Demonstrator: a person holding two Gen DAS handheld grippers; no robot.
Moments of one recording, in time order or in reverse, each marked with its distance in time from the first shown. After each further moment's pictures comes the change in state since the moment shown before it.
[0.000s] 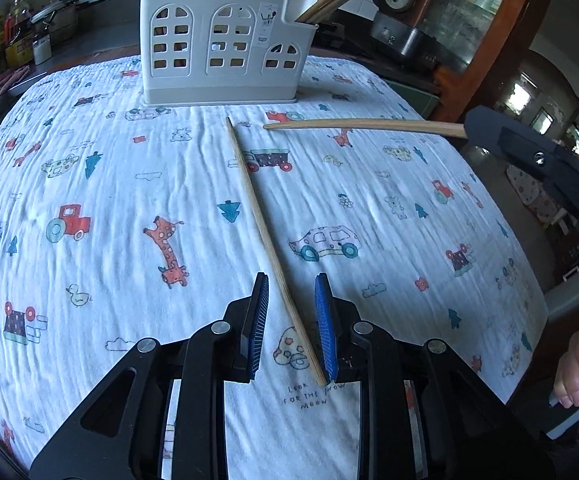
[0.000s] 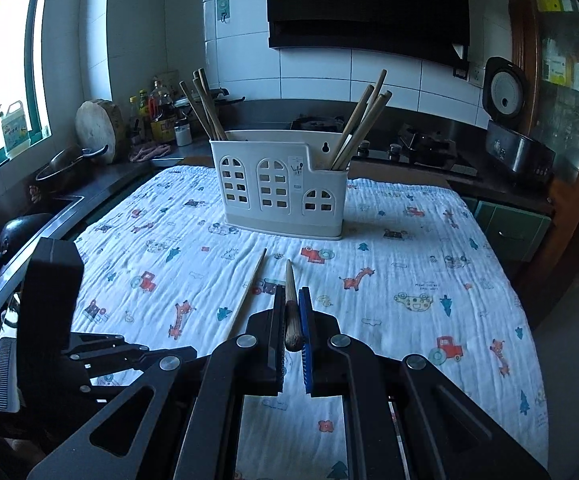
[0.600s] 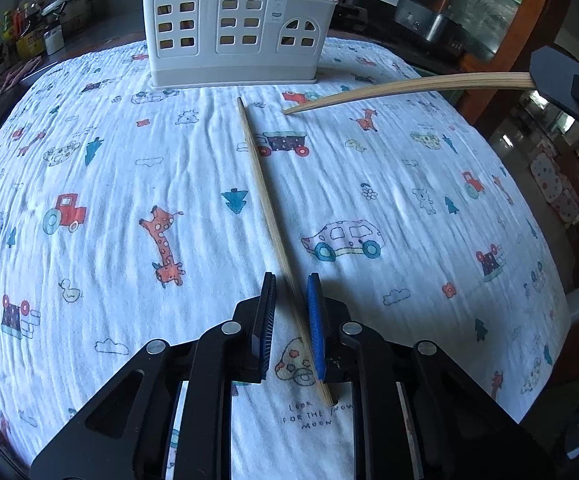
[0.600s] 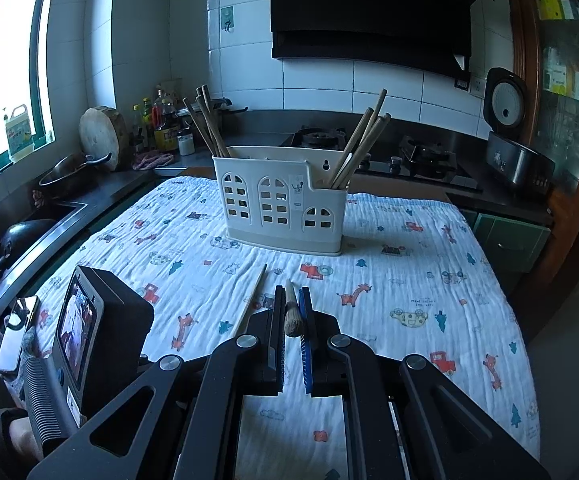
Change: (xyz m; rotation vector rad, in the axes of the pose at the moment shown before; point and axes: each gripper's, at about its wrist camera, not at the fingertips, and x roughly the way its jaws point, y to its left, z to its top) left arm 0.022 -0.004 0.005 -0.025 0.048 0.092; right arm -0.007 0.001 0.010 -0.010 -0.029 0.004
